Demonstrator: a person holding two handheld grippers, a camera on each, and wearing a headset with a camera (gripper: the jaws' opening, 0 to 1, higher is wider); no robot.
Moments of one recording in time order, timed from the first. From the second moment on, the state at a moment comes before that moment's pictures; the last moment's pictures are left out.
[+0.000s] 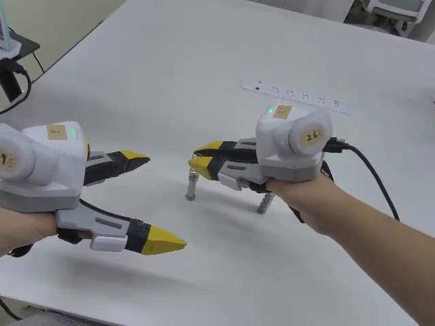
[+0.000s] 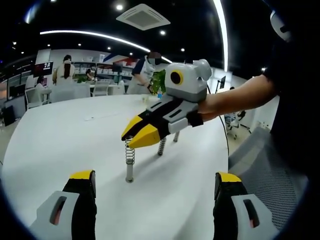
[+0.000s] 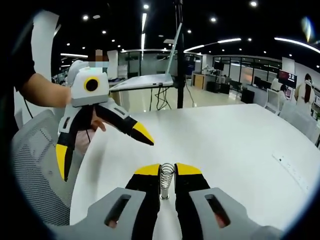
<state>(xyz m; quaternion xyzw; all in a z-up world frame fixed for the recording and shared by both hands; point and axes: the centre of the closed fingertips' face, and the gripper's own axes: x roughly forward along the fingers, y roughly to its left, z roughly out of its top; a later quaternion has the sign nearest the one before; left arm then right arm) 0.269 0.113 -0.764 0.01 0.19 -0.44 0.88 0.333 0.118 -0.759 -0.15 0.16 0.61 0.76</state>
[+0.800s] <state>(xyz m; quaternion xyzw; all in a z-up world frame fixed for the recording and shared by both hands) 0.268 0.112 -0.768 0.01 0.20 -0.44 0.88 0.318 0.116 -0.806 -0.18 0.20 0.62 0.74</state>
